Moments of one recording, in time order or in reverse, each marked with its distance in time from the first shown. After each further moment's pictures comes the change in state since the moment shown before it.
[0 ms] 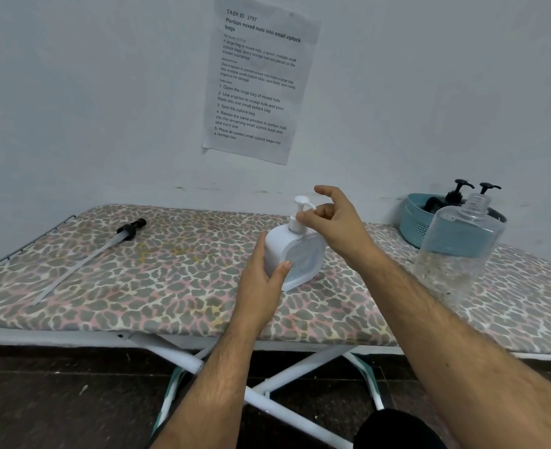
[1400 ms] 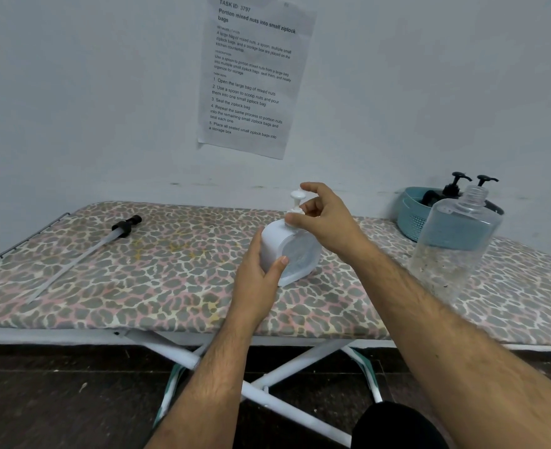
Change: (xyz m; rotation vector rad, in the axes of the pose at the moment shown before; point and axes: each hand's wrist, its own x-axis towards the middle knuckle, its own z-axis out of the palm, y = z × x) left_hand 0.002 -0.003 0.000 -0.003 0.009 -0.008; right_hand 0.003 0.000 0.006 -0.074 -0.056 -0.005
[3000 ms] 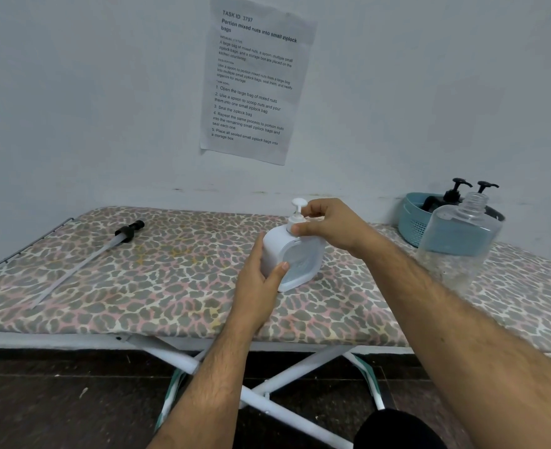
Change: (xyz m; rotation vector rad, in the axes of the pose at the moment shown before) left_hand 0.001 0.000 -0.002 -0.021 -0.014 -0.009; right_hand 0.016 0.002 -0.018 -0.090 -0.172 0.045
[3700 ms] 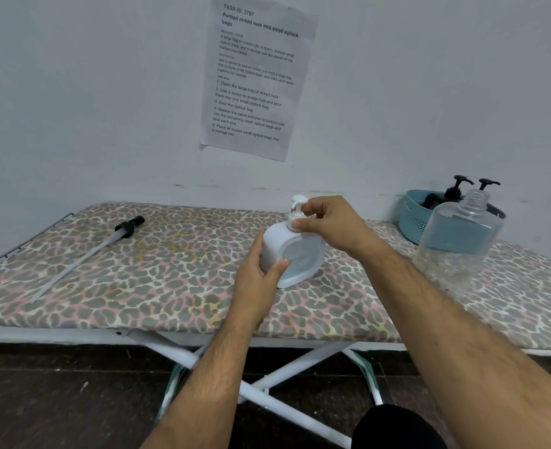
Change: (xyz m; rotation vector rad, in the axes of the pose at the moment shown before) left_hand 0.002 -0.003 0.000 -0.049 0.017 0.006; right_hand -0.001 0.005 0.007 -0.050 0.080 -0.053
